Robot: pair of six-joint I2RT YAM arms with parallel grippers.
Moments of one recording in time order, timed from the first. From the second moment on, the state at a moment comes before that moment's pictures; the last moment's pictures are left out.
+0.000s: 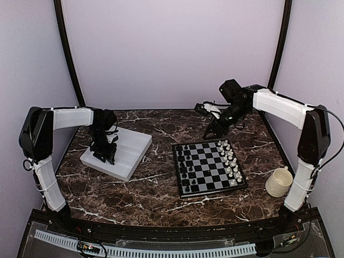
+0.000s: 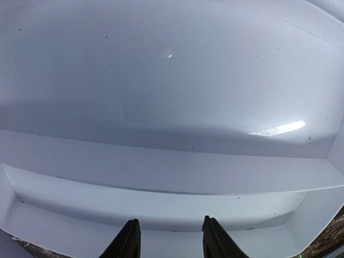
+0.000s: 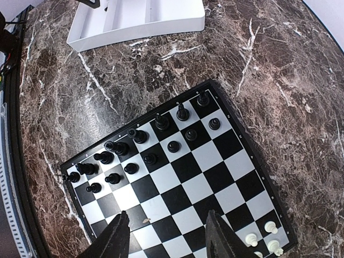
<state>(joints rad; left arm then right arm) -0.31 1.86 1.33 -1.06 -0.03 -0.12 0.50 1.82 1.63 -0.95 -0.52 -0.57</state>
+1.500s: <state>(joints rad) -0.27 1.76 1.14 -0.76 0.12 -0.30 0.53 1.83 1.69 -0.98 -0.49 -0.58</state>
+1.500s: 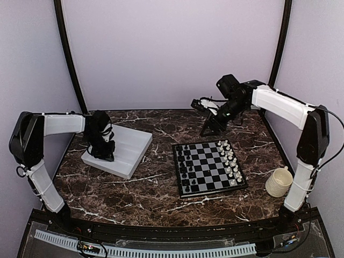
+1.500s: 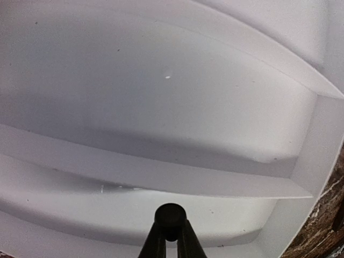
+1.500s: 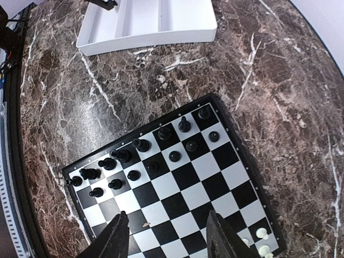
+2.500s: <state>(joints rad) -0.64 1.70 1.36 -0.81 0.95 -0.02 0.83 1.73 1.67 -0.96 -0.49 -0.88</state>
